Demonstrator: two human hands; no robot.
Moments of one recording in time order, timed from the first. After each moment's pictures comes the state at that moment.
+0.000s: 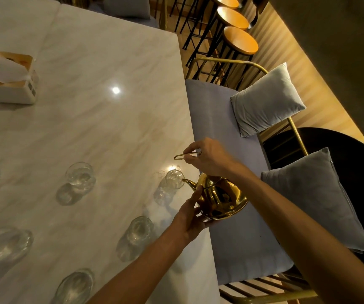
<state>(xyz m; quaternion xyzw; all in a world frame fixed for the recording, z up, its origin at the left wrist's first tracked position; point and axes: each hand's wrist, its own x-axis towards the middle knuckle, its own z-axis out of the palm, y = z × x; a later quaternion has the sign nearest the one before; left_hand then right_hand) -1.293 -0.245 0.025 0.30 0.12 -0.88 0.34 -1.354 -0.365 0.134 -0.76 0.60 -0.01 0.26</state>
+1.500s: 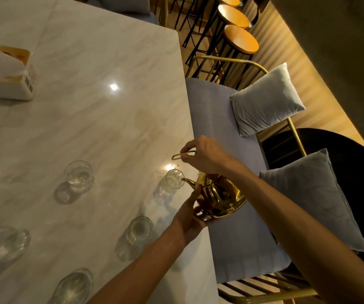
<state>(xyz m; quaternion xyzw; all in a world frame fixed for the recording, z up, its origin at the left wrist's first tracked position) -1.291 -0.248 0.029 0.29 0.17 -0.88 0.35 -1.340 -0.373 0.137 -0.76 0.60 0.03 0.25</state>
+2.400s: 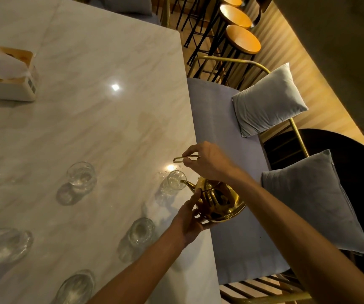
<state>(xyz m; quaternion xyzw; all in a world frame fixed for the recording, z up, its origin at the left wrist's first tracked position) -1.287 -0.247 0.007 0.29 0.12 -0.89 0.34 -1.342 -0.363 0.129 -0.74 0.62 0.00 0.25</state>
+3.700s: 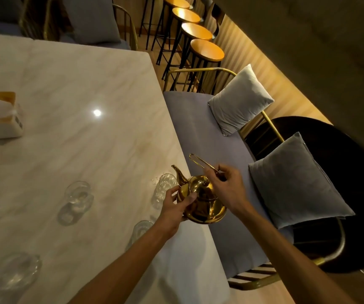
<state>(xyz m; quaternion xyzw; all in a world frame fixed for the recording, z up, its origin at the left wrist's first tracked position) -1.253 -0.234 0.023 0.47 -0.24 -0.77 0.36 -1.393 -0.241 0.135 -0.55 0.69 -0.36 0.30</state>
